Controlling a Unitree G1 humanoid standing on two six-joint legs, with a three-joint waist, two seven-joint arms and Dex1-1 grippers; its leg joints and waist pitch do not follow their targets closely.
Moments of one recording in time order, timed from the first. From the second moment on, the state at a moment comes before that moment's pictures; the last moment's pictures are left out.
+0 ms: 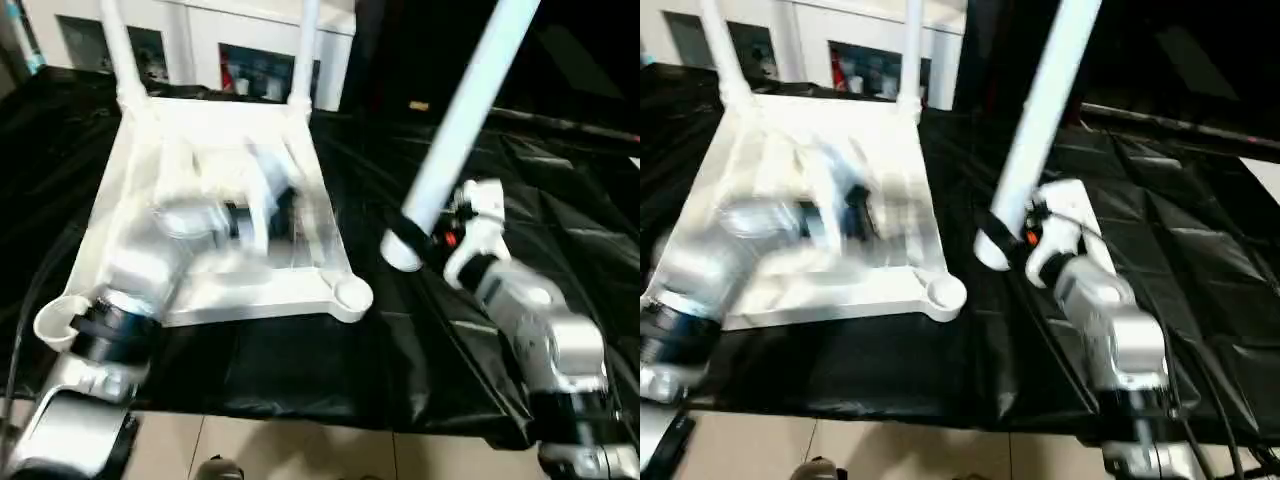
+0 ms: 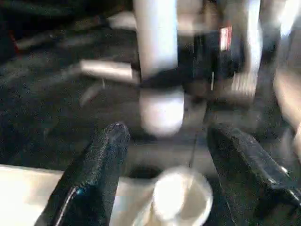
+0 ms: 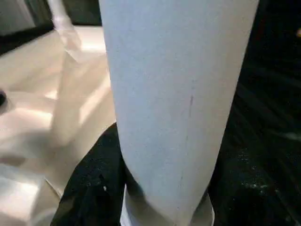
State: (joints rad) left arm -0.66 0.46 -0.31 0.19 -0.25 0.39 -1.00; right arm -0.35 -0.24 -0.06 0.05 0.33 0.49 0.42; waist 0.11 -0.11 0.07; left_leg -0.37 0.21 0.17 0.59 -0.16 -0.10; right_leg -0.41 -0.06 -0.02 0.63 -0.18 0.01
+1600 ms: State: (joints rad) left arm -0.60 0.56 -0.43 0.39 -0.02 0.22 -1.13; right arm -0.32 -0.21 0.02 0.00 0.40 0.55 0.55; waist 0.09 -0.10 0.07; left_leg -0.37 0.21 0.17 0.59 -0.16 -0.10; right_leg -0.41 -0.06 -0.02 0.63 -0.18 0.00
